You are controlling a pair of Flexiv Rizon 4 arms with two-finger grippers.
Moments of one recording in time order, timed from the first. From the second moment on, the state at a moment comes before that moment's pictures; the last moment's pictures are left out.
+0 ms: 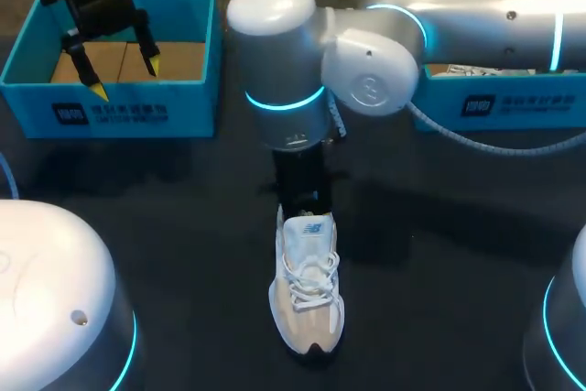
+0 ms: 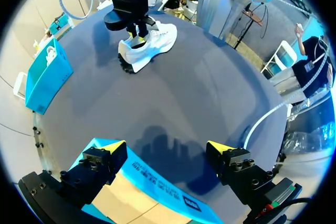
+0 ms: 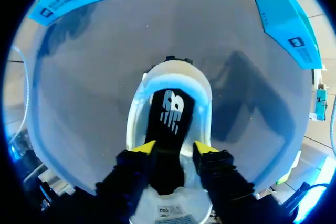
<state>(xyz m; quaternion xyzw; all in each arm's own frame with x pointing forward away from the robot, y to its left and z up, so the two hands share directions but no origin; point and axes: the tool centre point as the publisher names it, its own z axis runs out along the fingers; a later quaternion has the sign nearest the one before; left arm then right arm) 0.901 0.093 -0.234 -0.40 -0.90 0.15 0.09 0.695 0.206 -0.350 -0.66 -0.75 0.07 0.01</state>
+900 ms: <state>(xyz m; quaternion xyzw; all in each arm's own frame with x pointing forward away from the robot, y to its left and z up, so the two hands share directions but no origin) 0.901 0.093 -0.234 -0.40 -0.90 0.15 0.09 0.645 0.222 -0.324 -0.69 -0.71 0.10 0.01</state>
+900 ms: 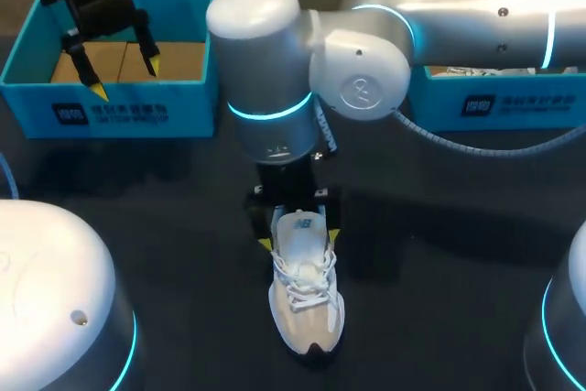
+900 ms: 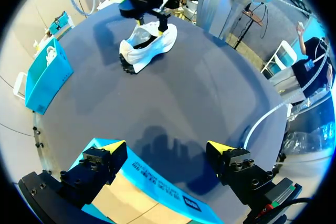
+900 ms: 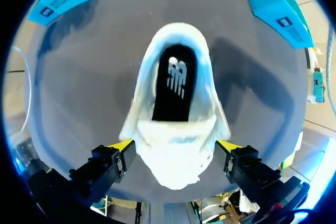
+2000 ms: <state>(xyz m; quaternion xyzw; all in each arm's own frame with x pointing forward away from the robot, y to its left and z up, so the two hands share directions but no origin) 0.901 0.093 -0.234 -0.40 -0.90 0.15 0.09 0.666 0.213 -0.330 -0.67 -0.74 0.07 0.01</state>
